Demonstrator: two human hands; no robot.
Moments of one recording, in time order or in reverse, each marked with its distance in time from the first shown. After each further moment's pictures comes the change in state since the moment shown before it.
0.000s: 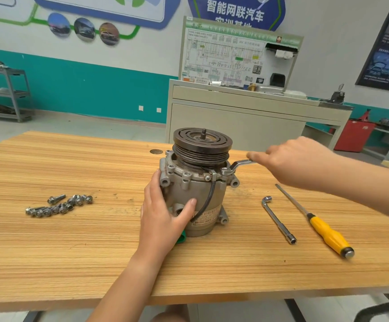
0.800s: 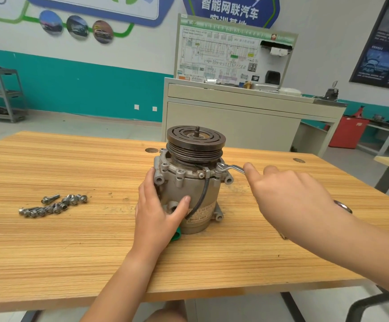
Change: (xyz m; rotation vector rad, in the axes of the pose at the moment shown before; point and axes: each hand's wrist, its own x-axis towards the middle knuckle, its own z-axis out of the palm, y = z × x) left_hand 0.000 -0.003 0.000 0.016 0.022 0.009; right_hand -0.044 -0.065 -0.042 0.155 -0.106 0.260
